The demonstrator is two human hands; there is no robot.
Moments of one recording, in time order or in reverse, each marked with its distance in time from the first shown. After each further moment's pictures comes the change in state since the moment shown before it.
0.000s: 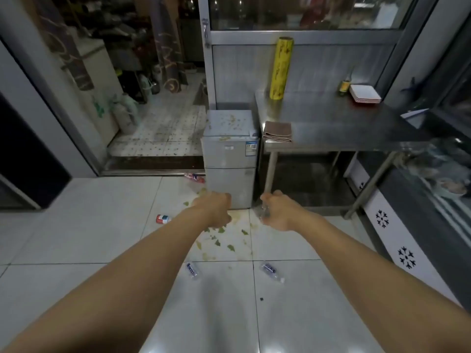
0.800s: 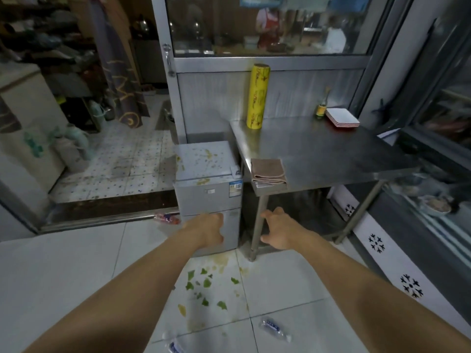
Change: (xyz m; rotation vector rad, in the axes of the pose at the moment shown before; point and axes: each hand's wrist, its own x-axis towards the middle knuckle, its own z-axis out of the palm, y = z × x) left_hand 0.225 -0.074 -0.074 -0.013 -0.072 0.145; right_hand 0.209 0.025 -0.067 0.091 0.083 0.185
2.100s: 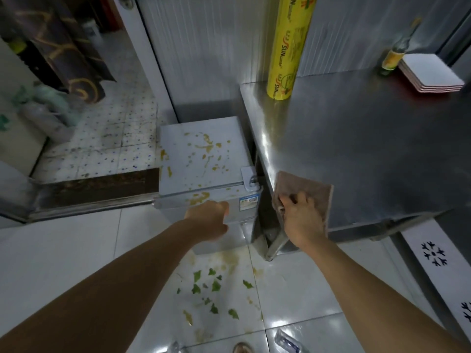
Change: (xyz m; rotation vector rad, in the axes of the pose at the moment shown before) left_hand 0.330 -0.077 -0.040 0.045 -0.072 -0.029; right_hand 0.333 0.076 -0.011 -0.206 0.237 0.105
